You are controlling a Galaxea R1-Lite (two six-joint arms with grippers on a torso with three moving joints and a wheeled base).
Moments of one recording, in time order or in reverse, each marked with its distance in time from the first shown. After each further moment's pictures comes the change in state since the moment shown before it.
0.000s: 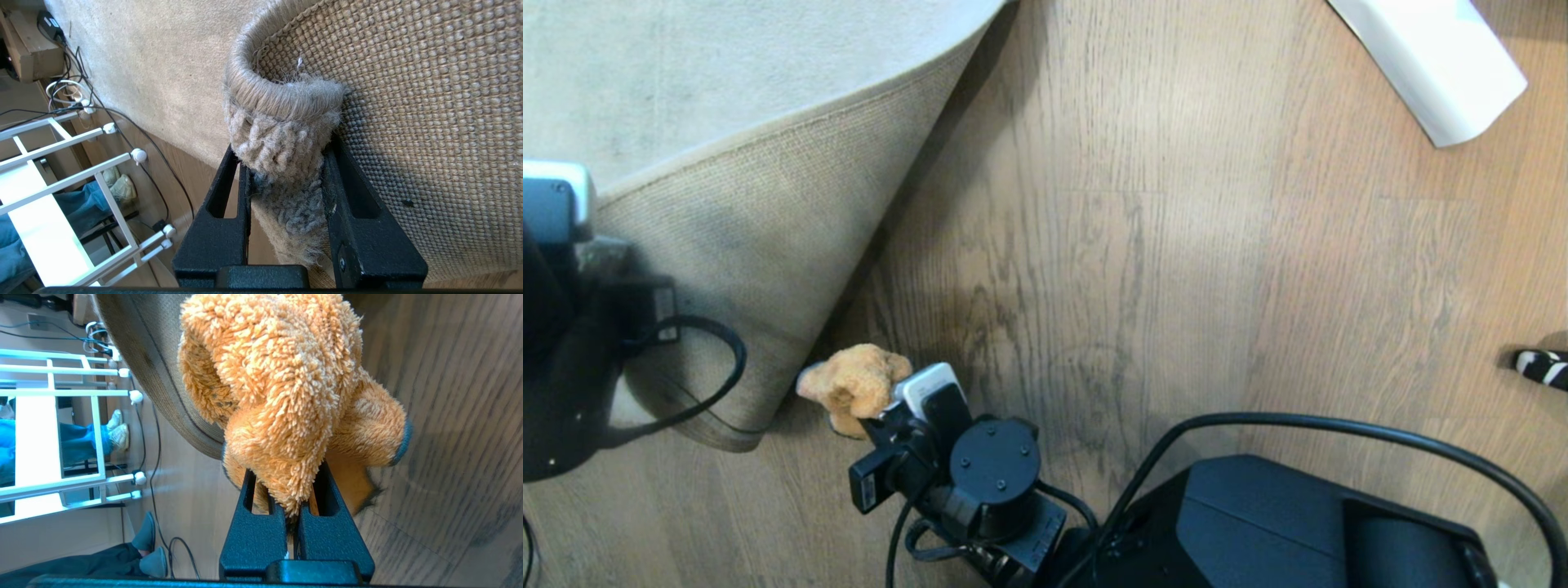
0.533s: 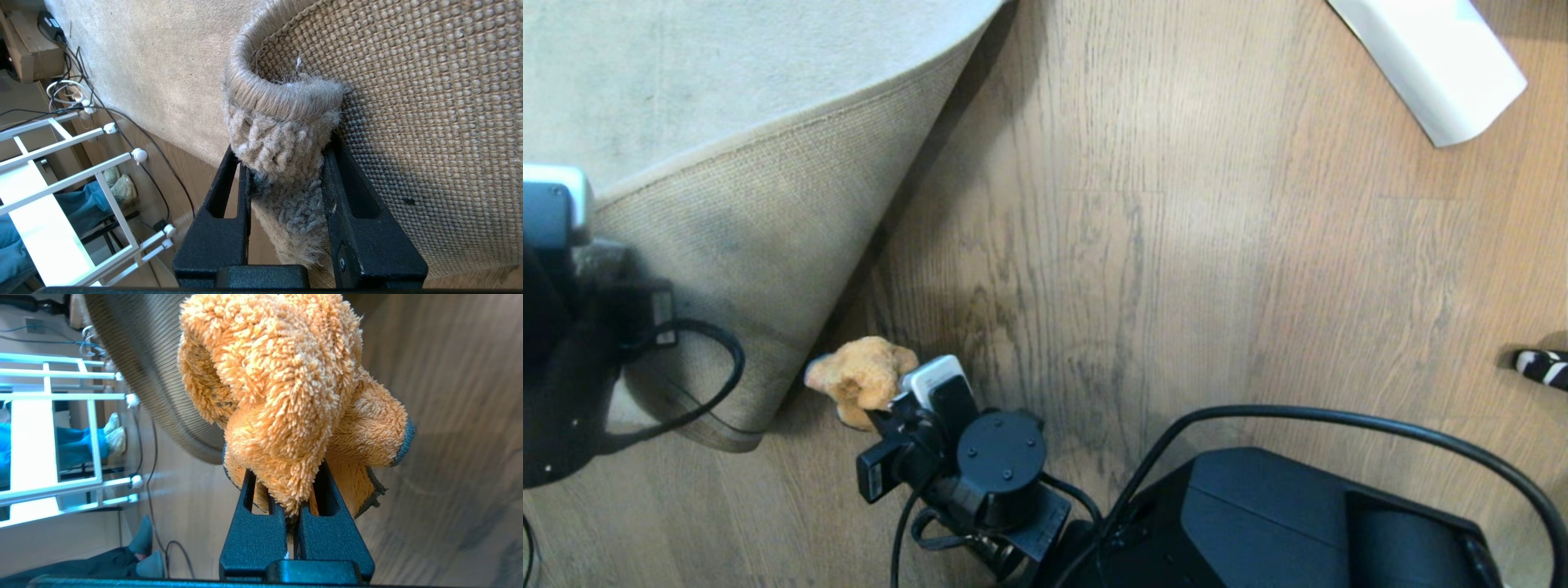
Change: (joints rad) left arm 0.000 -0.008 0.012 0.001 0.000 0.001; right arm -0.023 -0.003 -0.003 -0.002 0.002 0.000
